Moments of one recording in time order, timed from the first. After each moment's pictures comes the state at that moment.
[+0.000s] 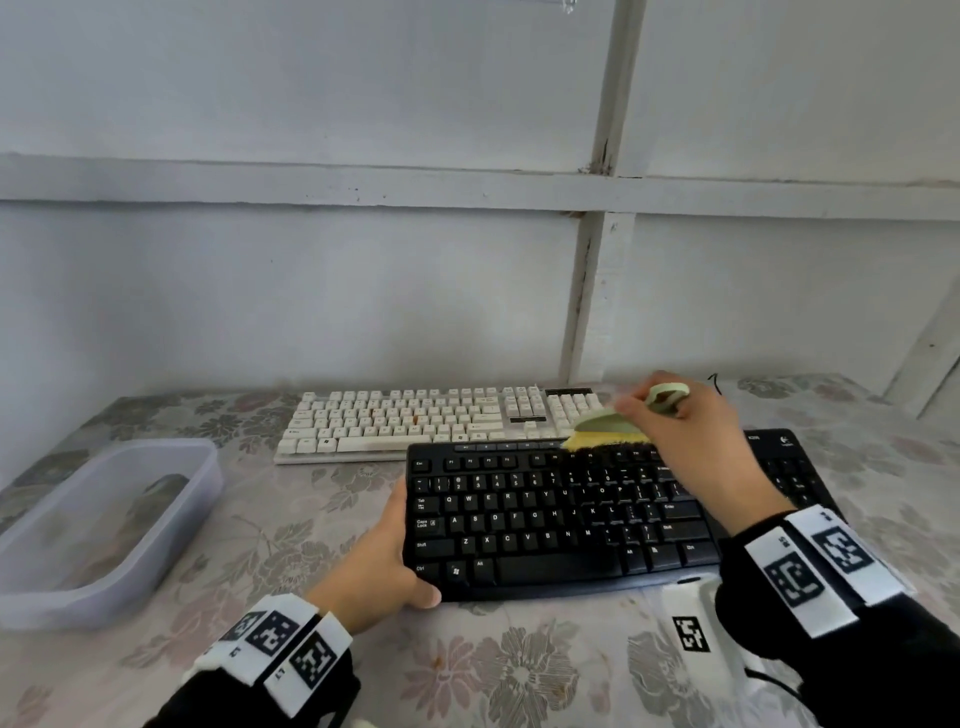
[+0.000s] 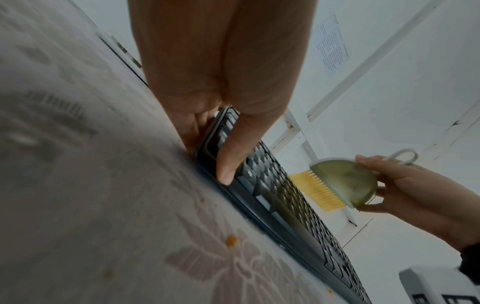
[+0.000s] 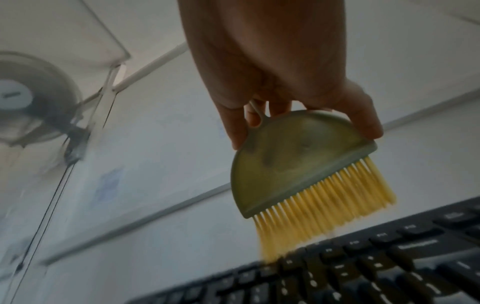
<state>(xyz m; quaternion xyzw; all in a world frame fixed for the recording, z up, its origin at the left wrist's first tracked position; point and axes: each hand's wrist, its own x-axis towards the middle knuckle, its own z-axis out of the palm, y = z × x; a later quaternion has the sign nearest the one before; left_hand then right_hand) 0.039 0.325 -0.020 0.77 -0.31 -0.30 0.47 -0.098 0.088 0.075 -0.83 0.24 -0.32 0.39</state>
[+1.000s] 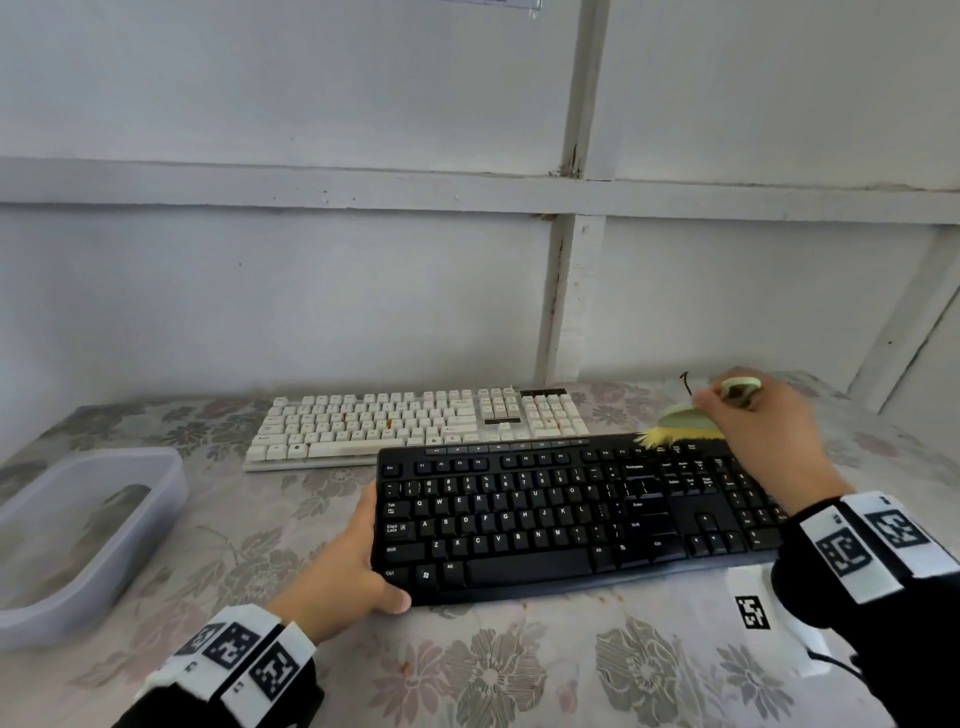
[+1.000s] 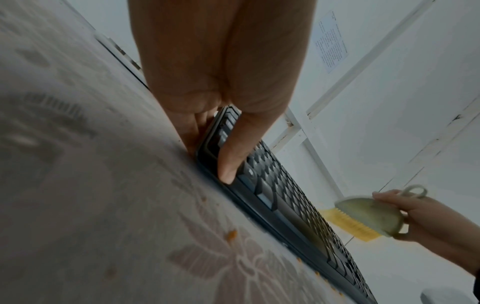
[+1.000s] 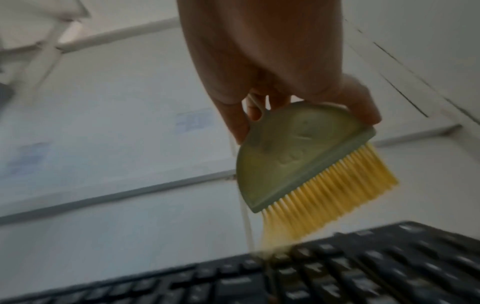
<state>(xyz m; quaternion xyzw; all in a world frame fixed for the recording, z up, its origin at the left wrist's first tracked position) 0.037 0.325 -0.020 0.77 -0.30 -0.29 0.48 -0.144 0.029 0.083 -0.81 0.36 -0.35 0.30</state>
